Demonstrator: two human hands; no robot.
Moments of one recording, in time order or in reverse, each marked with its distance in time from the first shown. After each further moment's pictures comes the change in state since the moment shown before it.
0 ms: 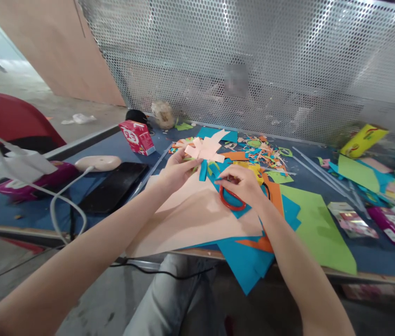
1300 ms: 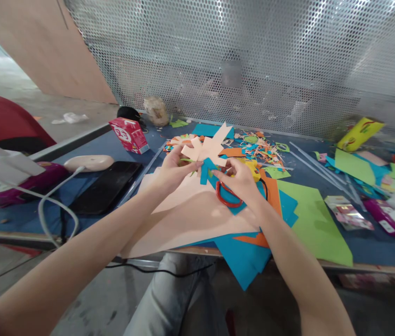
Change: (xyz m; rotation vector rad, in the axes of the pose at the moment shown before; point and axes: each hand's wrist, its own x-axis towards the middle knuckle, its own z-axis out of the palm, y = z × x) left_hand -0.011 -0.001 0.002 0.357 -0.098 0.145; right_hand 0.001 0.007 0.013 0.101 0.092 0.439
